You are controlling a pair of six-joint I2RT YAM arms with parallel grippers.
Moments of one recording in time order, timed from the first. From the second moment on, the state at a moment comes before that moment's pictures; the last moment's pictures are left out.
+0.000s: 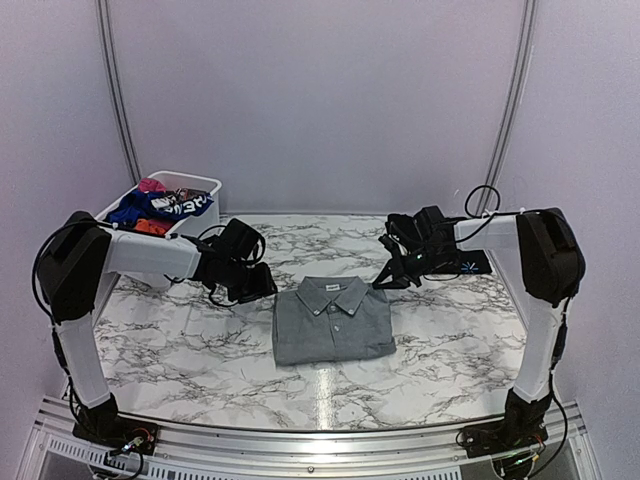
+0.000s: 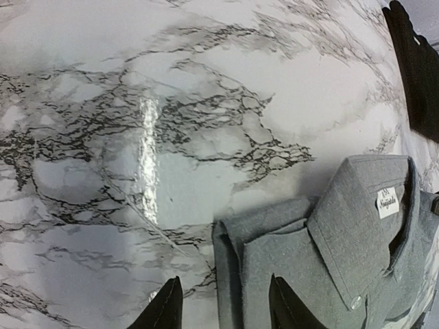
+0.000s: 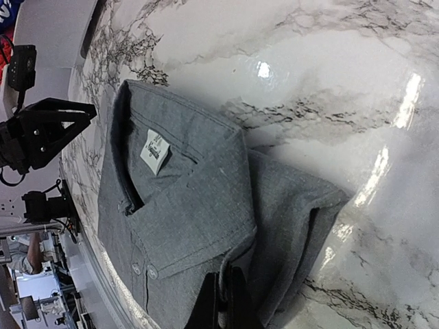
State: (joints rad) left arm -0.66 1.89 1.19 -0.24 0.05 -0.75; right arm 0.31 2.00 1.34 -0.50 -0.80 0.18
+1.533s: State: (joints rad) left arm -0.64 1.88 1.22 -0.25 0.11 -0.67; right arm 0.32 1.95 1.37 -0.48 -0.77 0.18
